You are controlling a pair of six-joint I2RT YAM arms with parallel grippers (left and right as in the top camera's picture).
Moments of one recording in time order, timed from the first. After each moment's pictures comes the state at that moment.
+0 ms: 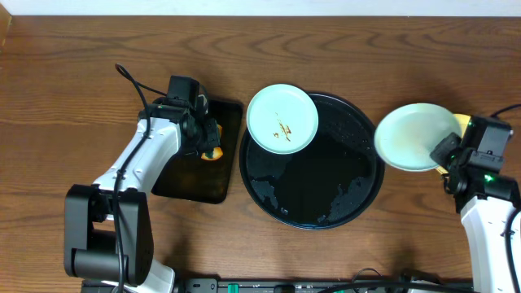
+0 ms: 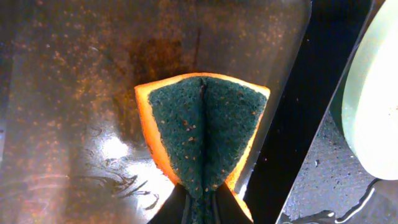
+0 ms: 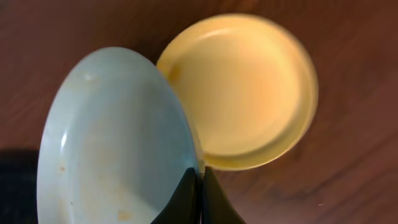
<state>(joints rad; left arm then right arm) -0.13 1.71 1.11 -0.72 0.18 -0.31 -0.25 1.17 0.82 -0.54 0.24 0.47</state>
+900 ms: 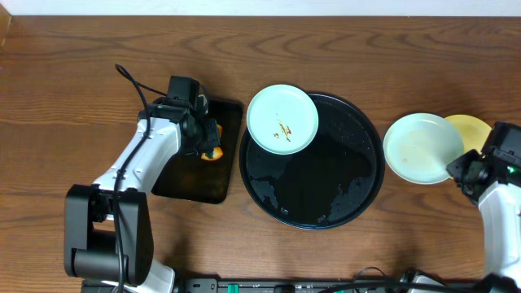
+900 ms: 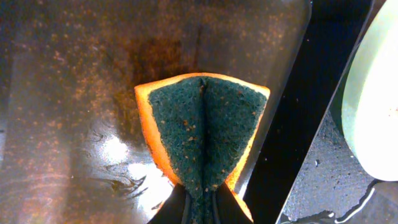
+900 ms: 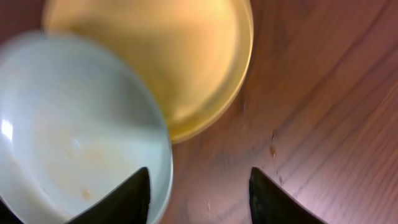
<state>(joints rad) -0.13 1.71 1.11 -0.72 0.18 -0.31 -0.44 1.32 0.84 -0.70 0.16 0.55</state>
